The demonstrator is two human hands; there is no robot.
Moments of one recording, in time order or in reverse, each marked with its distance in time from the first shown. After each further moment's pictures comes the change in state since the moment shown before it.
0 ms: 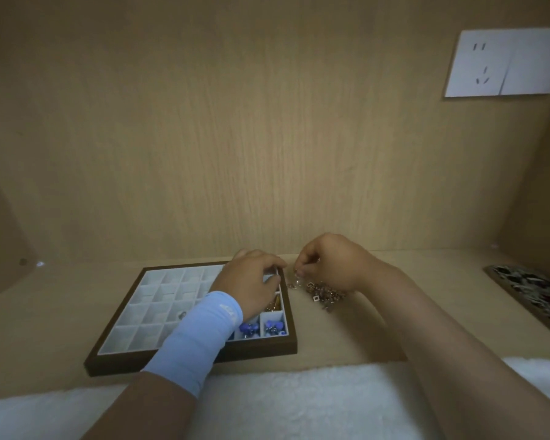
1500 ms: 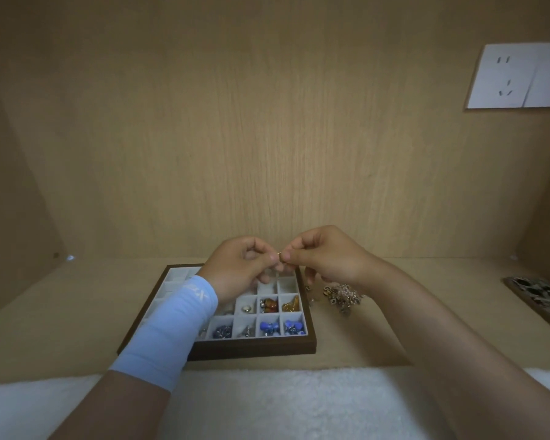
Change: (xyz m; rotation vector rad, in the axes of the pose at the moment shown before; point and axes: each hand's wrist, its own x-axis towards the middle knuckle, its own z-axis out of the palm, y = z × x) left_hand -0.018 -0.001 -0.056 -0.658 -0.011 -0.200; right_hand -0.011 -0.053 -0.004 0.612 -0.053 -0.025
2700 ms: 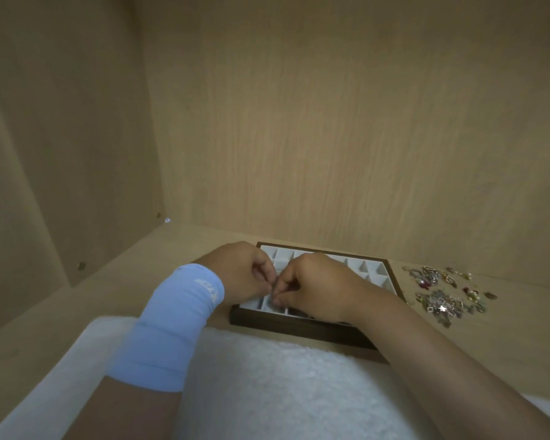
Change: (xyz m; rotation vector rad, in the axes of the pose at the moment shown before) left_hand -0.073 -0.041 -0.118 0.622 -0.024 -0.167; right_hand 0.027 -0.036 0.153 -0.670 -0.293 -0.281
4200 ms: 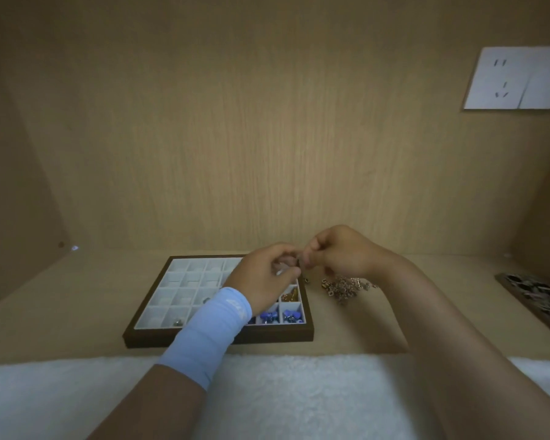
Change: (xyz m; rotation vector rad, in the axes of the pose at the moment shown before) left_hand 0.057 0.118 0.107 -0.337 0.145 0.339; right_hand -0.092 0.123 -0.091 0.413 0.223 0.406
